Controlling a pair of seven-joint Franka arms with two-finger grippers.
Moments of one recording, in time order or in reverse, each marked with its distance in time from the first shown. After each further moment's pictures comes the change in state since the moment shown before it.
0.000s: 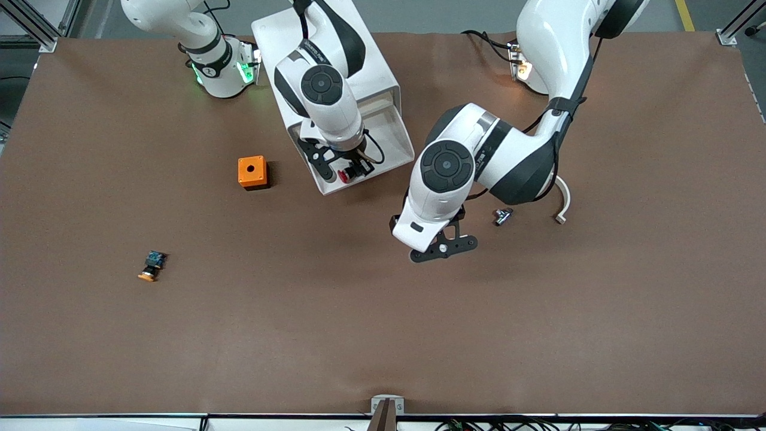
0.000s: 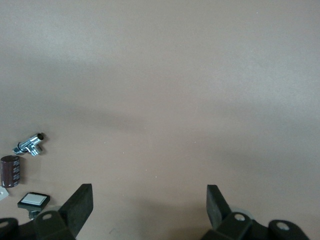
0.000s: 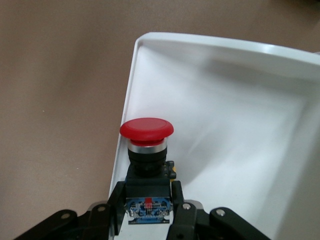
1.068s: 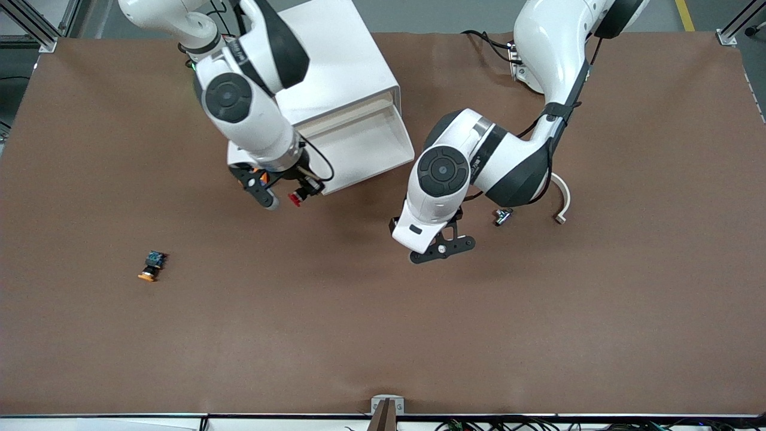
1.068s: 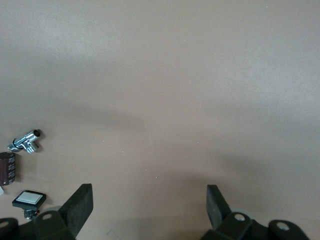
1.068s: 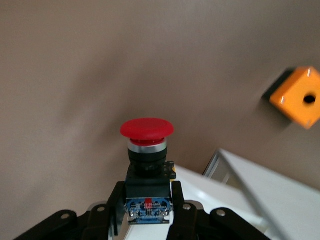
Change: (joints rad) left arm -0.002 0.001 -0.001 -0.033 0.000 0.018 -0.016; right arm -0.249 -0.088 -0.037 0.128 -0.001 -0.229 -0.478
